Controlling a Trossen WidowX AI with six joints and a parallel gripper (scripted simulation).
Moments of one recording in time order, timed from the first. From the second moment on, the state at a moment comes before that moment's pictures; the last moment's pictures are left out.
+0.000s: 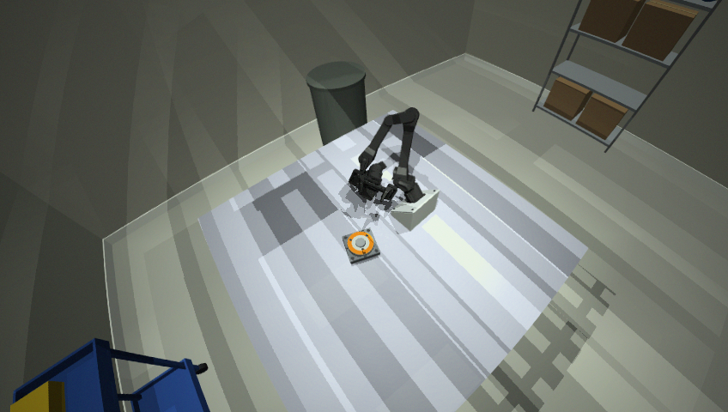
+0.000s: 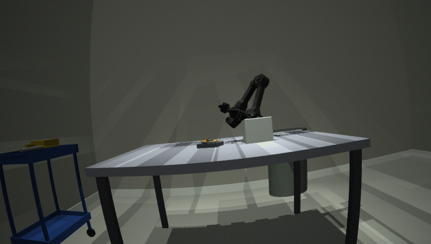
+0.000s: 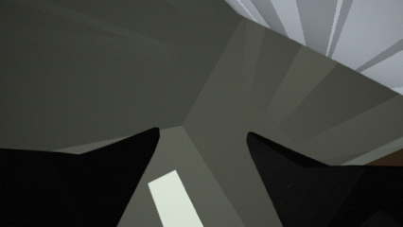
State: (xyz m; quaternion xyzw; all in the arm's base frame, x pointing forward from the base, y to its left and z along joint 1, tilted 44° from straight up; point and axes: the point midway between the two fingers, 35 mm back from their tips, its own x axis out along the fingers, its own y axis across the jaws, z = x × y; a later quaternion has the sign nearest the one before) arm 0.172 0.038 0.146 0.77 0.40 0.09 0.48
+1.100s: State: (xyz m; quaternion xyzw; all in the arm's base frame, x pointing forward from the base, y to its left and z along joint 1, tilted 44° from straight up) arm 0.269 0.047 0.018 -0.15 0.70 -0.25 0.65
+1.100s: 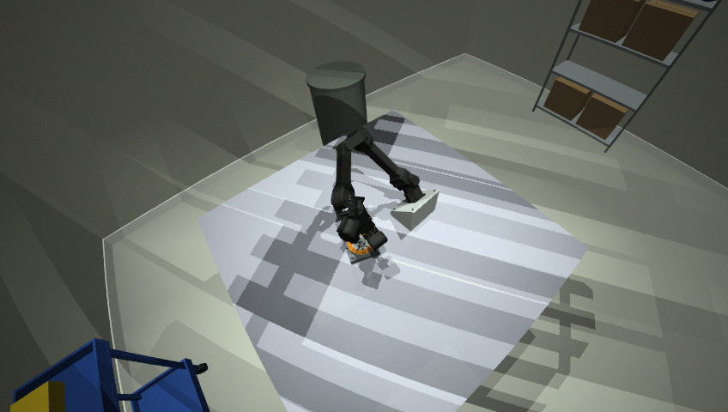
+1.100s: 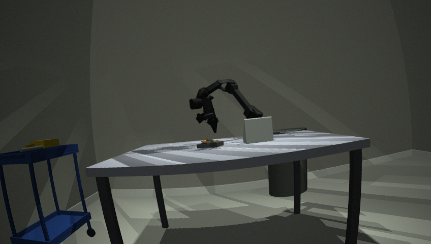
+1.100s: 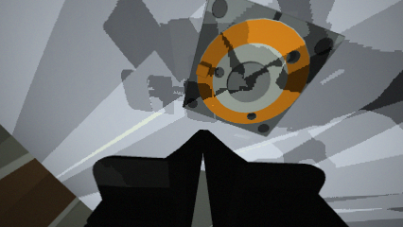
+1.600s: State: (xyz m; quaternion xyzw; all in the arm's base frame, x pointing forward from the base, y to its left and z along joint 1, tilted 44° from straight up) arm 0.300 0.058 0.002 -0.26 0.63 -0.25 0.69
